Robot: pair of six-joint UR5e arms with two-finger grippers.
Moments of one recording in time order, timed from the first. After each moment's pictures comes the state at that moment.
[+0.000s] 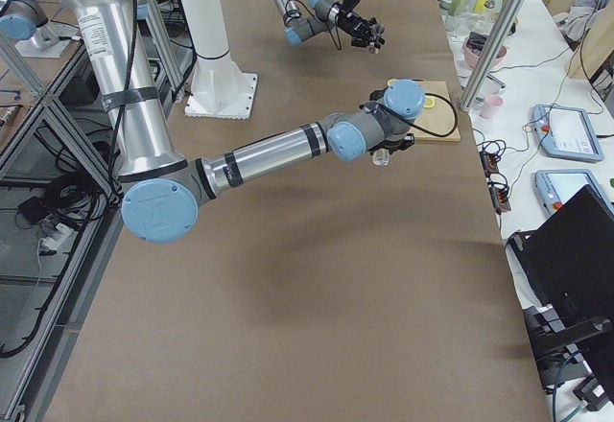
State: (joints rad) left arm -0.56 -2.14 -1.39 -3.04 -1.13 -0.17; right arm 1.34 -1.32 1.59 -1.25 2.68 -1.01
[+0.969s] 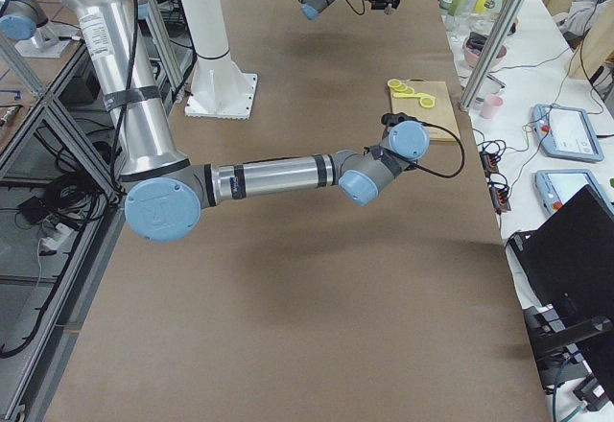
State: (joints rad) left arm -0.75 -1.90 -1.42 -3.05 -1.12 -0.42; right arm 1.34 -1.31 1.44 -0.91 2.74 -0.63
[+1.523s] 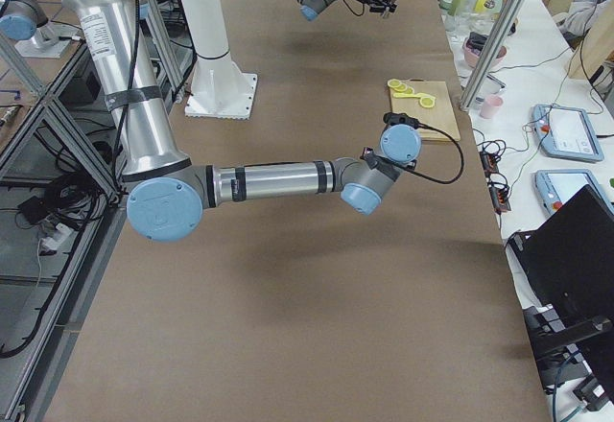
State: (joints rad) left arm -0.75 -1.88 -1.36 -3.08 -1.13 -0.52; right arm 1.32 -1.31 1.39 -0.66 2.70 -0.32
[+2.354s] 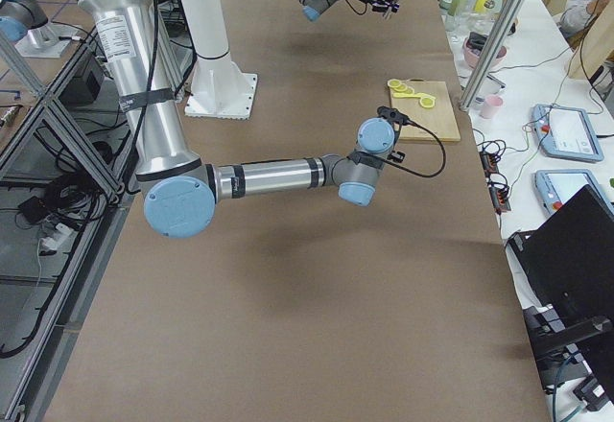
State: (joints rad) left arm -0.76 -1.91 -1.37 -3.07 -1.15 -0.61; right arm 1.16 -1.32 1.41 -0.43 2.45 0.08
